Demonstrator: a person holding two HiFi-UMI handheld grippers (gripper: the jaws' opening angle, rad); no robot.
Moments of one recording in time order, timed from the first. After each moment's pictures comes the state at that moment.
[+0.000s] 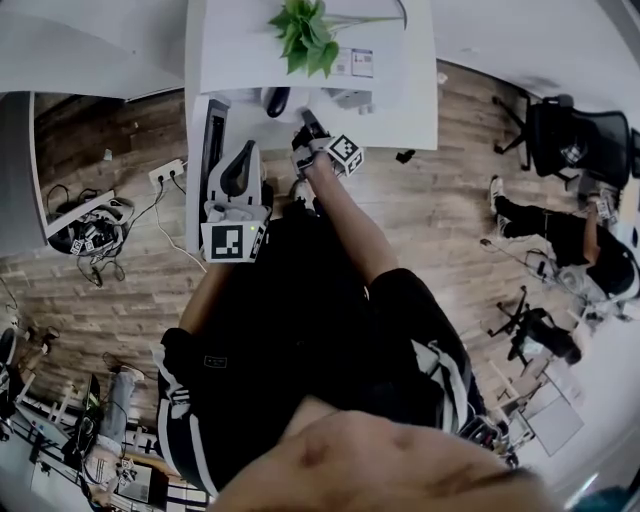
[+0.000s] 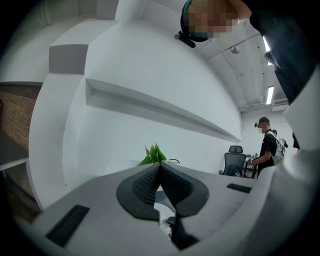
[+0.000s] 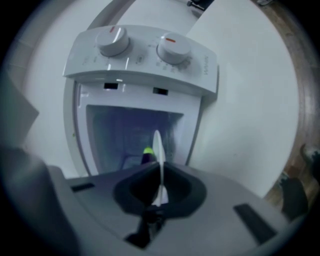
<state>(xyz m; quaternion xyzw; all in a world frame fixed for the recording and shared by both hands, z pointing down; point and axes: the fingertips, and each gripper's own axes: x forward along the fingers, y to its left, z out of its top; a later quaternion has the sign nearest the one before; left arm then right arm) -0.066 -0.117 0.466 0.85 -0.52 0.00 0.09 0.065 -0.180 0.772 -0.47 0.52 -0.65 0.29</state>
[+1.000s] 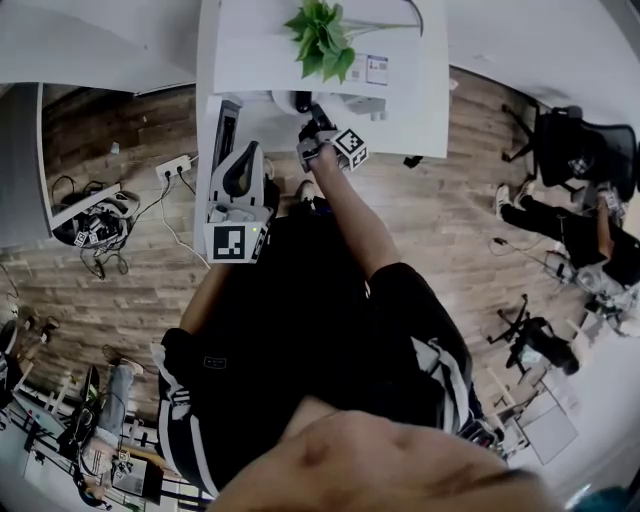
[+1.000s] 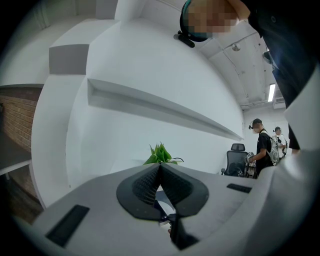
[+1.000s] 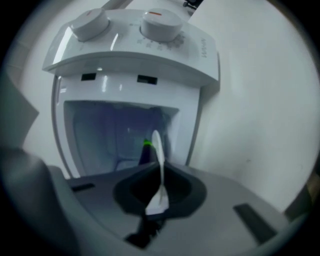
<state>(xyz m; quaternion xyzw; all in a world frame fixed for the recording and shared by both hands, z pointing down) -0.082 -0.125 0.469 0.85 -0.52 0.01 0.08 0.058 -0.210 0.795 -0.47 0.51 -0.66 0.30</state>
